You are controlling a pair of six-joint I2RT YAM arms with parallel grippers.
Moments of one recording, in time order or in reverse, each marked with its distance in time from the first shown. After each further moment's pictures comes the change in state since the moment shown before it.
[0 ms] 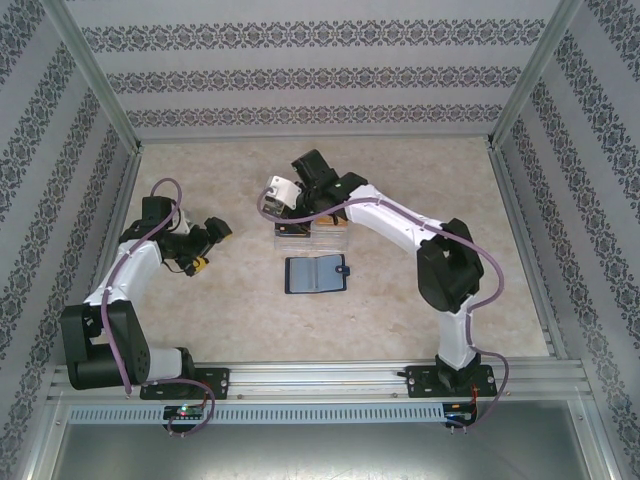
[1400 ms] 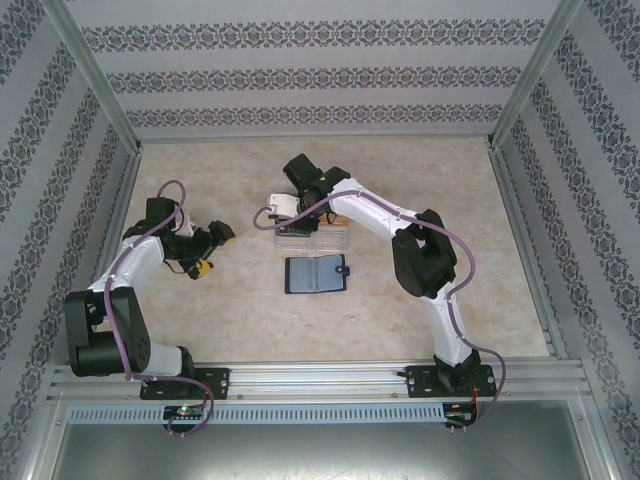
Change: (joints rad) left arm 0.000 0.067 0.000 -0.009 0.060 0.017; right arm -0.008 0.187 0.193 -0.260 0.136 -0.259
